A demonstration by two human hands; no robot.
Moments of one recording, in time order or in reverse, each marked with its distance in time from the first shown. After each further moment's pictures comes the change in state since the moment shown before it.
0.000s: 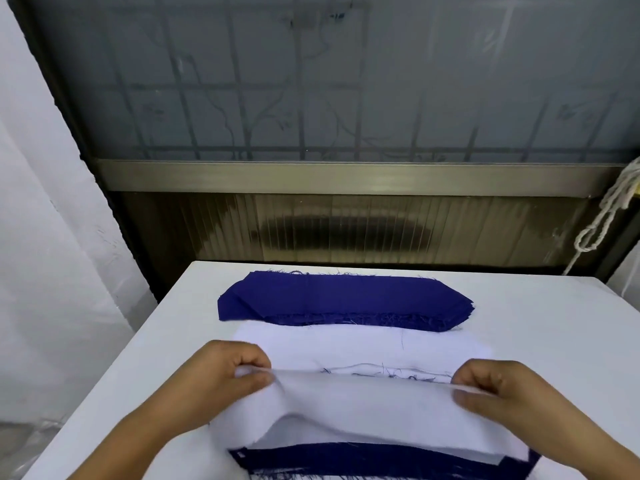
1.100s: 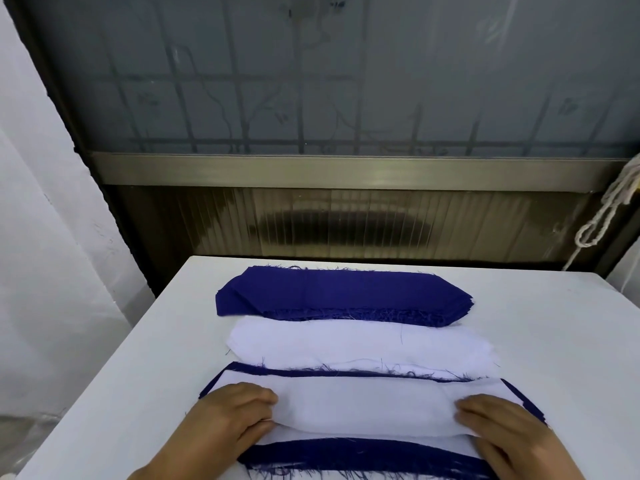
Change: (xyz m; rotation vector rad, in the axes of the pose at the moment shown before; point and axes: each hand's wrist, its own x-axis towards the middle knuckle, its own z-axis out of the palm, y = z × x) left_hand -0.021 -0.044 0.063 0.421 0.284 0.580; right_hand -0.024 0.058 0.050 -0.526 0.433 -0.422
